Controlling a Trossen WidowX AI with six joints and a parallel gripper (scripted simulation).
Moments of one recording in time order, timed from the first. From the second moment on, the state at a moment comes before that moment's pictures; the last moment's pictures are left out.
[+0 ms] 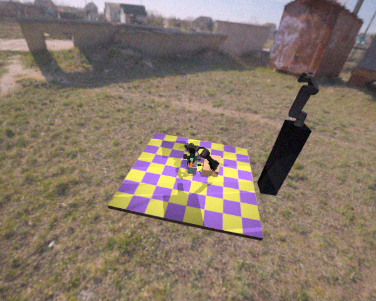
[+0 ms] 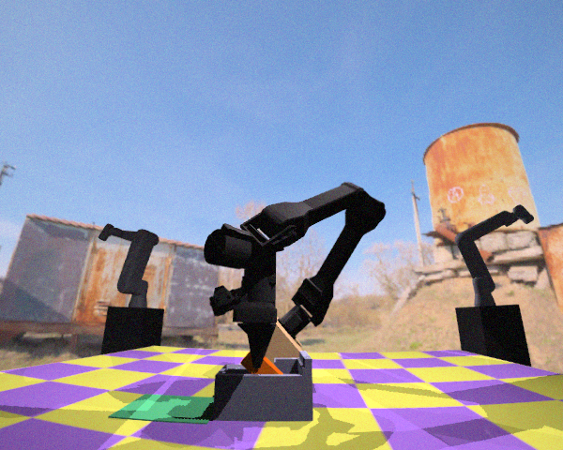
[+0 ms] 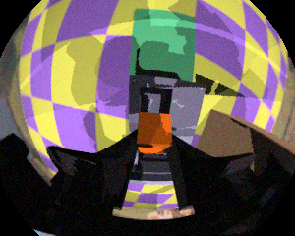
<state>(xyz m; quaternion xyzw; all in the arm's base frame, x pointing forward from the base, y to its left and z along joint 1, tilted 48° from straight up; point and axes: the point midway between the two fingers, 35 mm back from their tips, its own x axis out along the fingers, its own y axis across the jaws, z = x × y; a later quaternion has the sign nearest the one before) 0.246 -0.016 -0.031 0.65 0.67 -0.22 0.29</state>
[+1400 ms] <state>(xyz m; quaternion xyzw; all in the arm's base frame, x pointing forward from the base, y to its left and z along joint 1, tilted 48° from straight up) 0.245 -0.063 0.013 0.65 0.67 -0.22 0.29</state>
